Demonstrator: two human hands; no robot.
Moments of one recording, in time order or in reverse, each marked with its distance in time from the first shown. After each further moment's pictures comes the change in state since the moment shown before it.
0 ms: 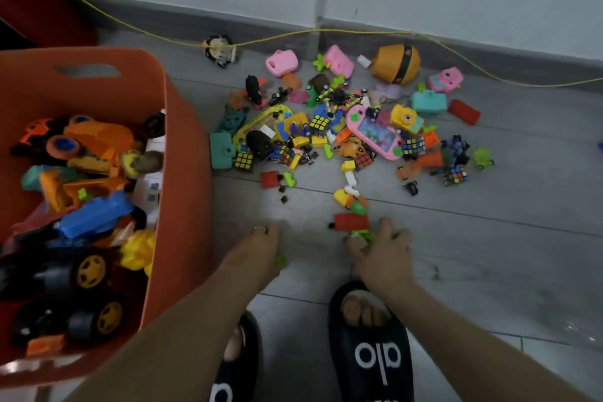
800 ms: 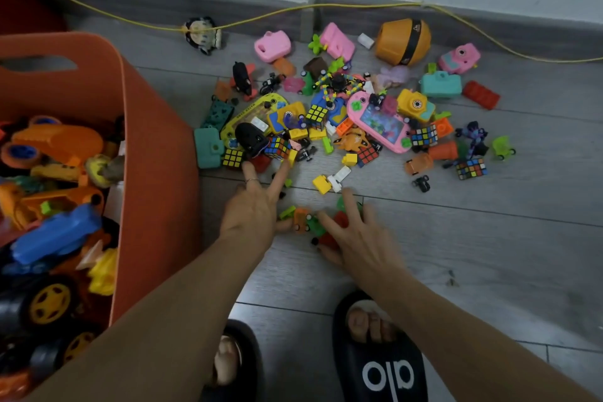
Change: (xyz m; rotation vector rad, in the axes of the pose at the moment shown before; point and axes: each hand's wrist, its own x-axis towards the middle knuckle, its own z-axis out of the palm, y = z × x) left_hand 0.056 0.014 -0.040 0.338 0.282 -0.123; right_hand 0.031 -0.022 0.010 -0.664 0.132 -0.675
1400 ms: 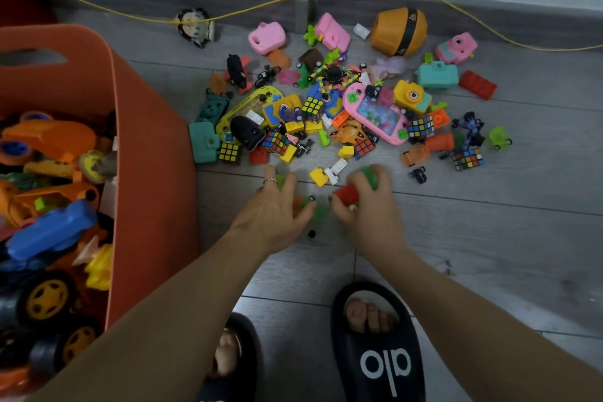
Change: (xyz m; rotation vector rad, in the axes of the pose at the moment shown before) left_hand -0.007 0.012 0.001 -0.496 -0.014 0.131; right_hand 0.019 0.014 -0.009 0.710 0.255 0.341
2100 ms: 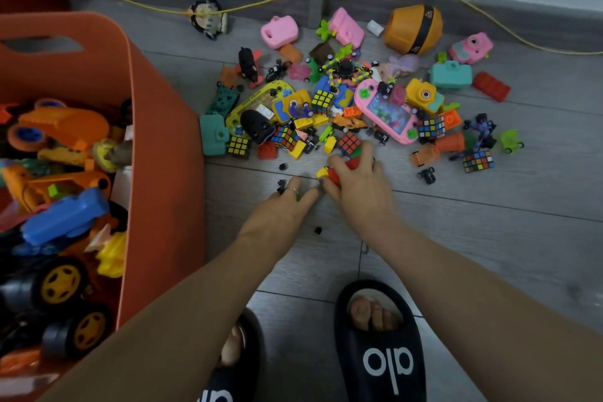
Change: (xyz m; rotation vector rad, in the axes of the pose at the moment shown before) left_hand -0.009 -0.003 0.016 0.354 -0.043 0.152; right_hand 0.034 -0.020 0.012 -0.435 -0.103 -0.157
